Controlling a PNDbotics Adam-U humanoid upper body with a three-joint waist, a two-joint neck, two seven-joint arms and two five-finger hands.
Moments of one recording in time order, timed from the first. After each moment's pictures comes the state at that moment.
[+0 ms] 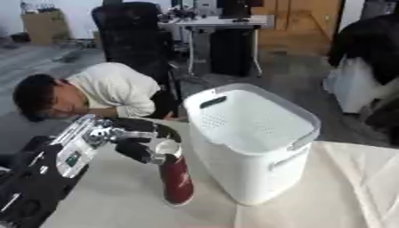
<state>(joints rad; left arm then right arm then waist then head) -0.51 0.74 -0.17 -1.38 -0.51 -0.34 -0.76 -0.50 -0.22 0.14 -1.99 0.38 -0.41 0.35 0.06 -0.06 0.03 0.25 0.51</state>
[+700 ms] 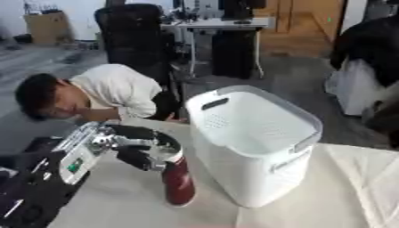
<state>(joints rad) -0.49 0.73 -0.17 -1.35 -0.53 -0.35 -0.75 -0.50 -0.22 0.14 -1.99 0.38 -0.41 0.37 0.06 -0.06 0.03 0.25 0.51</state>
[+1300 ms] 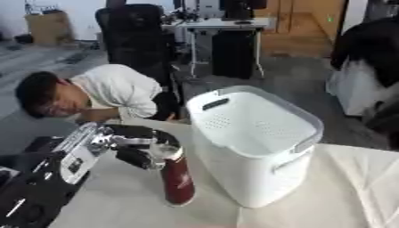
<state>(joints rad) -0.50 0.72 -0.14 -1.34 -0.48 -0.40 -0.71 -0.50 -0.22 0.14 -1.99 0.38 -0.40 0.37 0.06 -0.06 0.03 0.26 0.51</state>
